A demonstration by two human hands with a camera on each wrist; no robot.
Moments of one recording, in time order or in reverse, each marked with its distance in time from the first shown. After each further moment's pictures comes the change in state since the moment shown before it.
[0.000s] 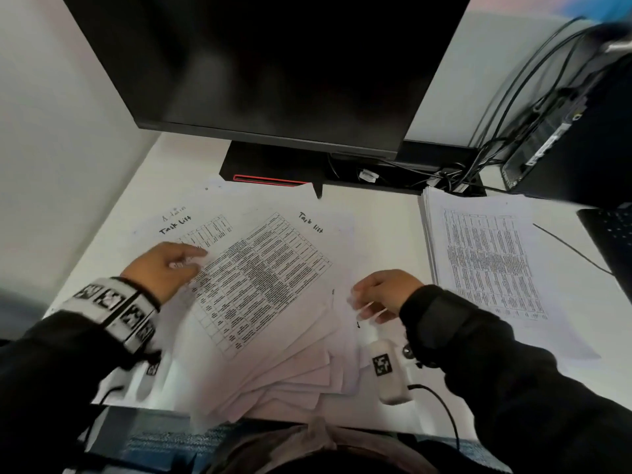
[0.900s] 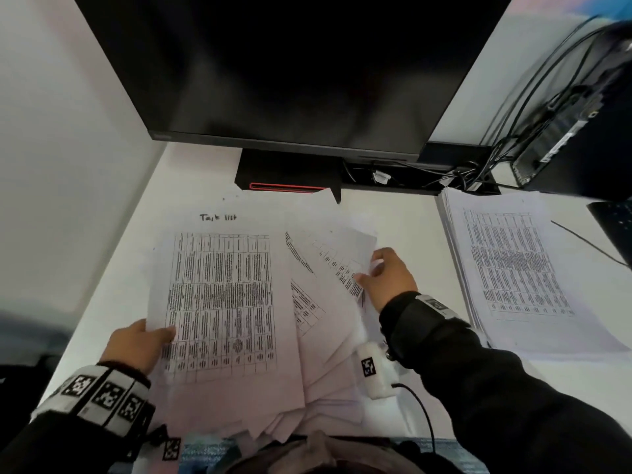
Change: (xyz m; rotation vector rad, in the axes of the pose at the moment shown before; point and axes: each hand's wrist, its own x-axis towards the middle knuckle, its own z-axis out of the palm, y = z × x) left_hand -0.026 -0.080 -0.008 -0.239 -0.015 -0.472; right_hand 0.034 -0.031 0.061 -0.120 0.513 -0.174
